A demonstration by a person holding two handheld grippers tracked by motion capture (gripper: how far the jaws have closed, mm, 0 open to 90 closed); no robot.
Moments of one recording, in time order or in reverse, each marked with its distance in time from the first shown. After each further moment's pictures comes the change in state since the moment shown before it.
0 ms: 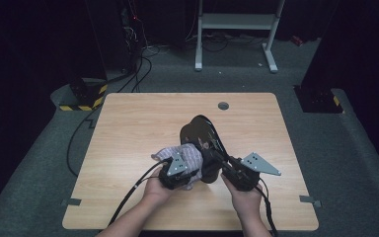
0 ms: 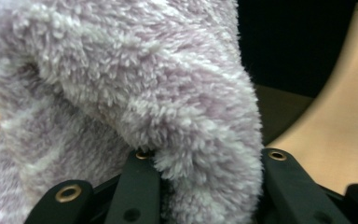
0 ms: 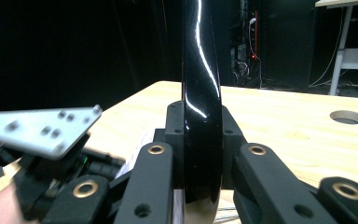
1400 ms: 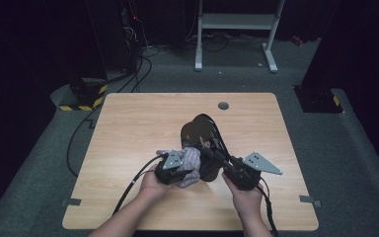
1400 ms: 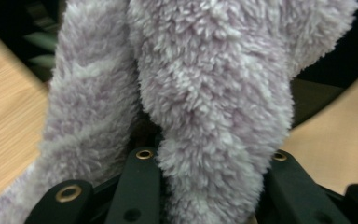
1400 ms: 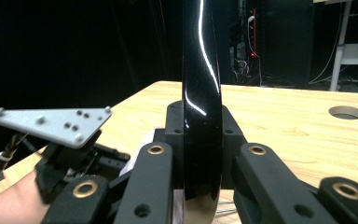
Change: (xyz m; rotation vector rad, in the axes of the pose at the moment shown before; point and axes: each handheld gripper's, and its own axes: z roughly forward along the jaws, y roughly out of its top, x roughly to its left) left arm 0.041 -0.013 0.003 0.043 0.003 -0.051; right arm -0.005 -0.002 0.000 -0.001 -0.003 0.022
